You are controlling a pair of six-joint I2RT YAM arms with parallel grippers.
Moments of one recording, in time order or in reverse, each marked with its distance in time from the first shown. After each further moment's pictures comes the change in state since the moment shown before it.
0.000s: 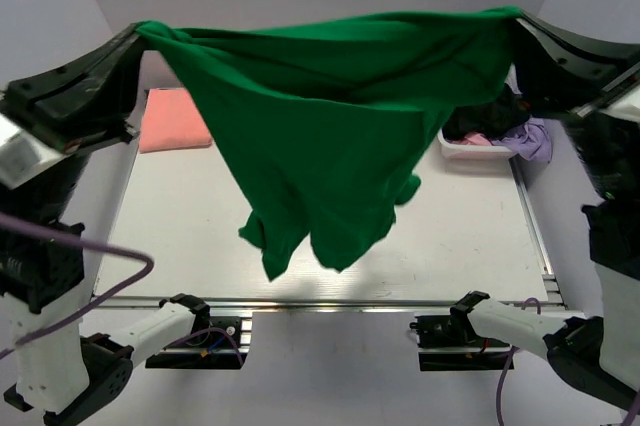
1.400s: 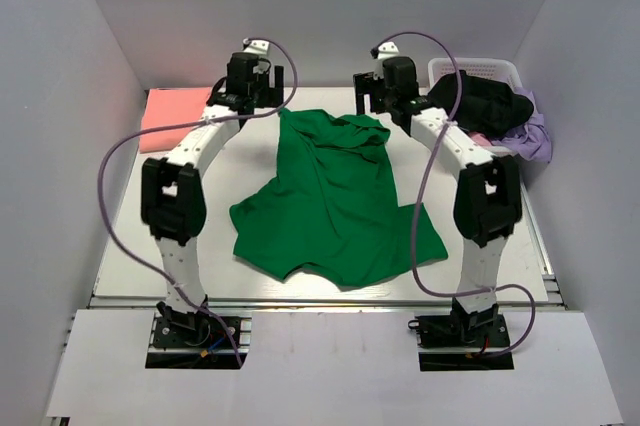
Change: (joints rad) left arm 0.127 1.033 -0.161 -0.098 -0.496 -0.219; right arm -0.216 0.946 -0.249 0.010 0.271 0.294
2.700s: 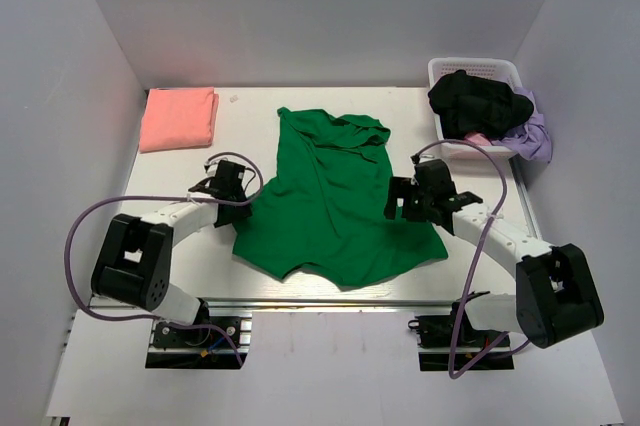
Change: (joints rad) left arm -0.011 -0.557 -1.071 -0.086 -0.146 -0.508; right arm 0.001 -0.723 -1.047 -0.072 -0.107 0.338
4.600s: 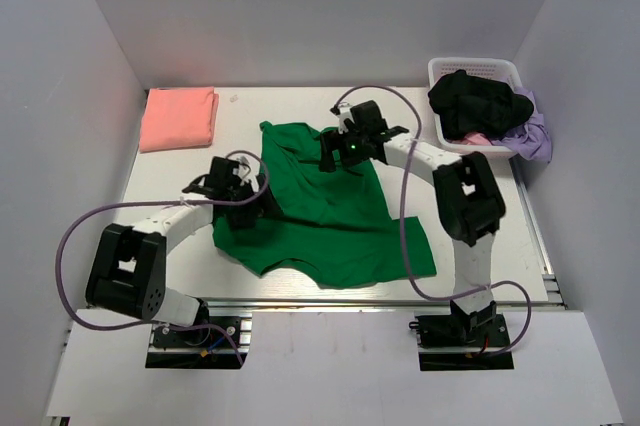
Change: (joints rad) left arm 0.047 -0.066 0.029 0.014 0.554 -0.037; right arm 0.132 0.705 0.758 0.037 -0.306 -0.240
